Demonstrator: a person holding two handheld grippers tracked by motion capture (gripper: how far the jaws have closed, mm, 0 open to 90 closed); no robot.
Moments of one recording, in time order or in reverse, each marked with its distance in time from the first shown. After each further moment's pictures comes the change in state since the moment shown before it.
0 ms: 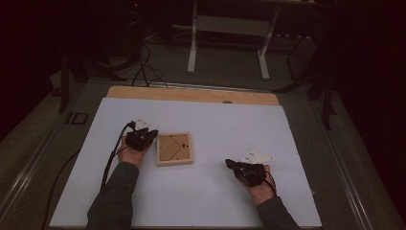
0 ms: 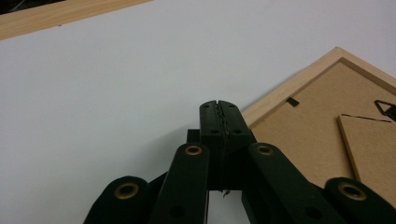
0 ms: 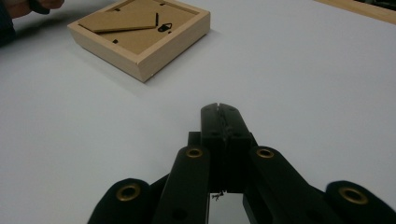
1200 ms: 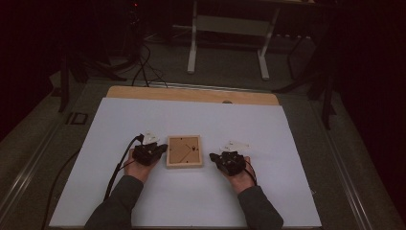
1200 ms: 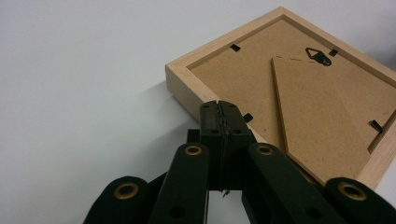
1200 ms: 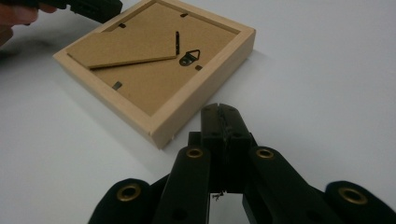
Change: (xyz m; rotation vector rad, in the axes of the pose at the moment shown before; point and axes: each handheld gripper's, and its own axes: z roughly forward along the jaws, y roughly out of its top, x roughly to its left) left arm -0.048 -0.017 -0.016 0.026 -0.109 0.014; right arm 0.011 0.024 0.059 0.081 0.017 0.051
